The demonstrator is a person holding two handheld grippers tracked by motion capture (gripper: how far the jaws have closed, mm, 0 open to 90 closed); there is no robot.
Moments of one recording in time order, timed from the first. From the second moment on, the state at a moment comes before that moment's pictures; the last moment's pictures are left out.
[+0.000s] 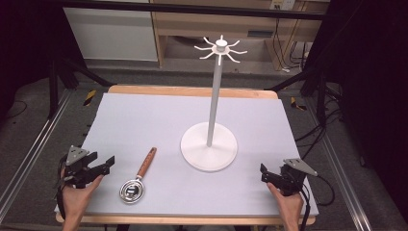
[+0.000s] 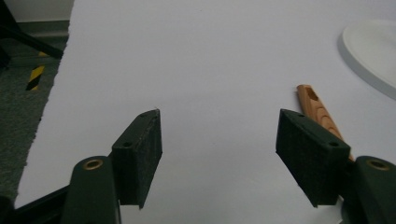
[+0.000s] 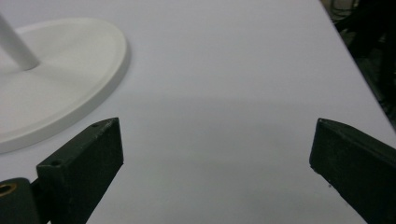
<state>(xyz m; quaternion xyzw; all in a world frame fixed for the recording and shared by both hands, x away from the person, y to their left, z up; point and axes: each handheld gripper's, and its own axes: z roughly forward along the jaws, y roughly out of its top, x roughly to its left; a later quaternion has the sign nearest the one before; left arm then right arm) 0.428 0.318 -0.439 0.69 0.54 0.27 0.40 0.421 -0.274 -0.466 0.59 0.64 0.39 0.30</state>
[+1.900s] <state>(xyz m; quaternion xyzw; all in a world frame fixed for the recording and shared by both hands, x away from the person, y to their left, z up) 0.464 0.213 -0.450 0.82 0.47 0.16 0.28 0.421 -0.250 -0.467 0.56 0.71 0.33 0.27</state>
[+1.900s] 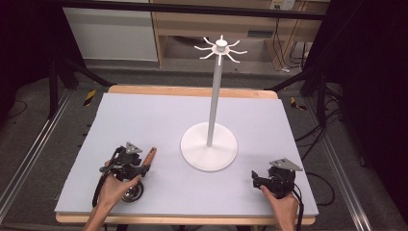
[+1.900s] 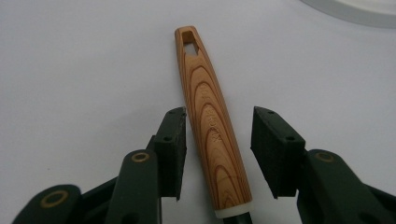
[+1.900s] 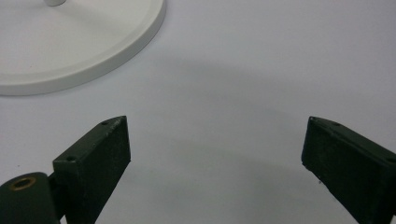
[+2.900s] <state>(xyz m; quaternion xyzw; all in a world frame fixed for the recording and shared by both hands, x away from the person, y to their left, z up) 0.469 0.220 -0.458 0.85 0.45 0.14 0.23 0.422 -0.252 -0.468 0.56 0.72 0.32 0.26</state>
